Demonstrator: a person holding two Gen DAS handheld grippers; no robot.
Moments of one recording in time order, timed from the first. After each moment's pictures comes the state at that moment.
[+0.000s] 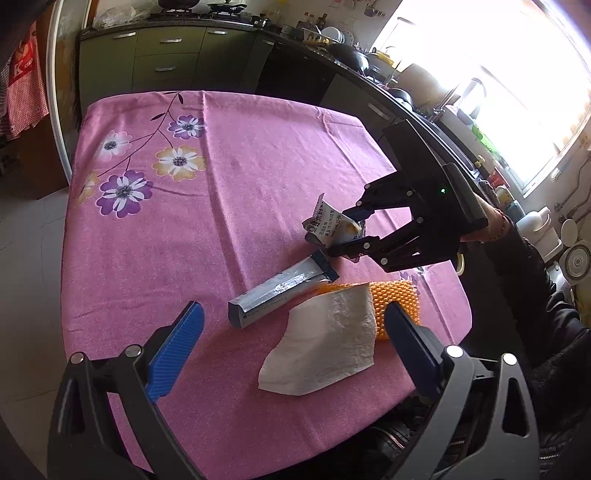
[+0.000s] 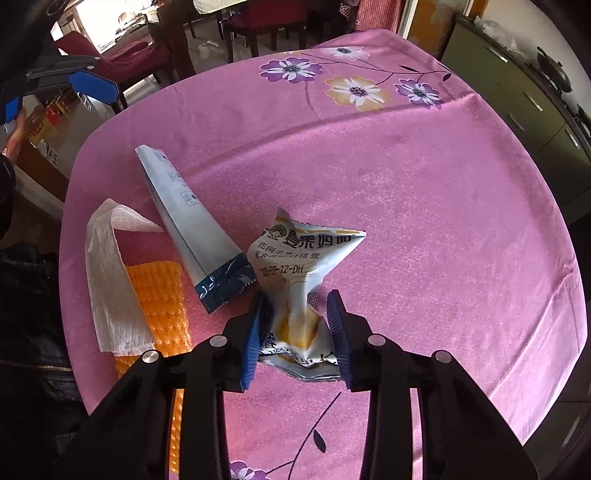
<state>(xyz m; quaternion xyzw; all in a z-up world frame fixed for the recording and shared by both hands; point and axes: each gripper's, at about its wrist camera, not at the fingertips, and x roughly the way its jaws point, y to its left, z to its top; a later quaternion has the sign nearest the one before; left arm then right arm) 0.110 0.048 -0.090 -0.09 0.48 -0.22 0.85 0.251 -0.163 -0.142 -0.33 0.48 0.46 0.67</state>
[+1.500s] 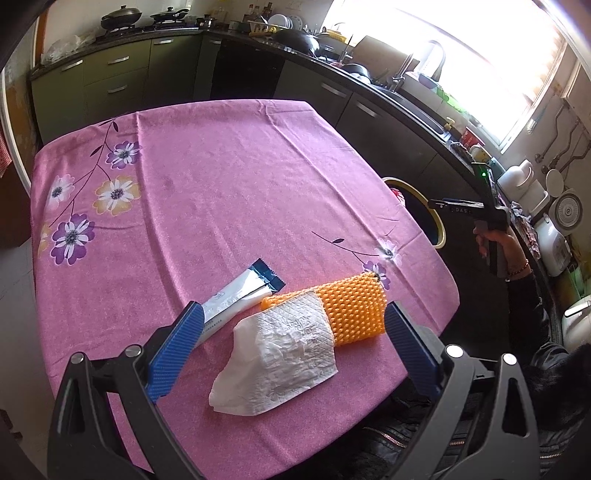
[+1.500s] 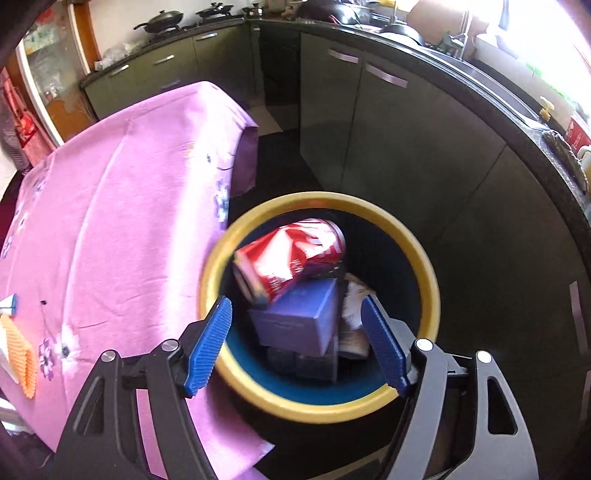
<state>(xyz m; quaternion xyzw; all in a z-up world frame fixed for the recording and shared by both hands) 0.114 -0.009 -0.077 -0.02 0.47 -0.28 0.83 0.198 -0.524 -0.112 0.02 0.50 -0.03 0.86</state>
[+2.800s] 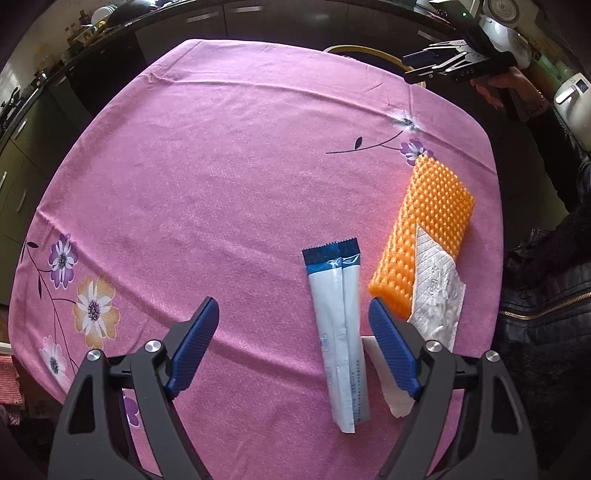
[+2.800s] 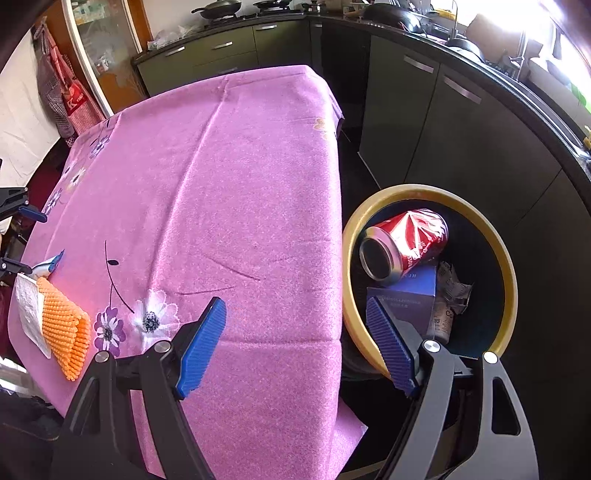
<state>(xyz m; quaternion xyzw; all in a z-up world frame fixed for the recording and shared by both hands) 0.193 -0.037 -0.125 0.32 0.49 -0.43 0.69 0.182 -0.424 -0.120 0.01 0.51 0.06 0.86</state>
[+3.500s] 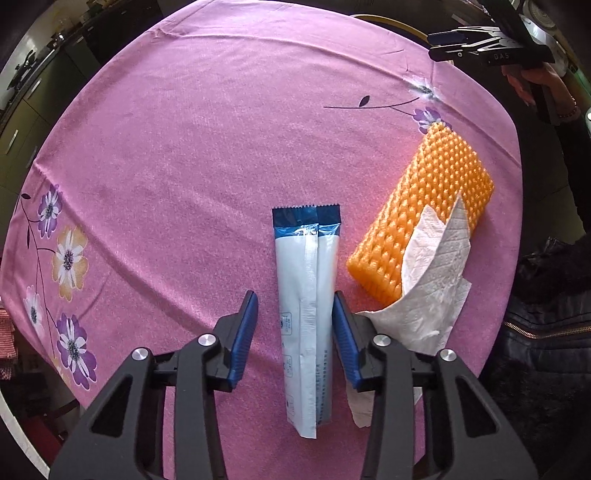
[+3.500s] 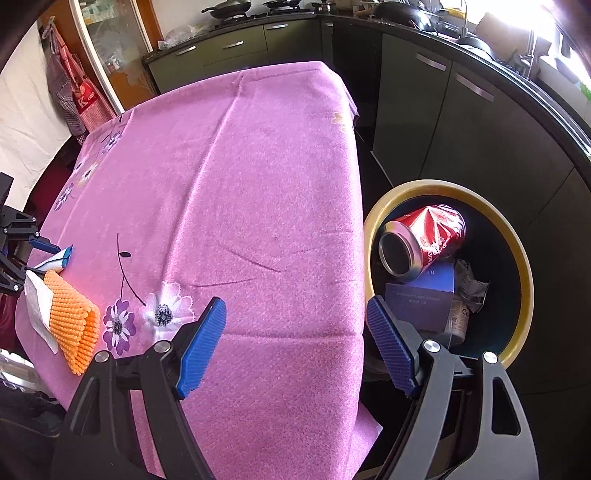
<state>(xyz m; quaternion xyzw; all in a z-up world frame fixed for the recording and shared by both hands) 0.175 -0.047 -0.153 0.31 0.55 -0.37 0.68 0.177 -0.418 -0.127 0.02 0.51 0.08 0.86</state>
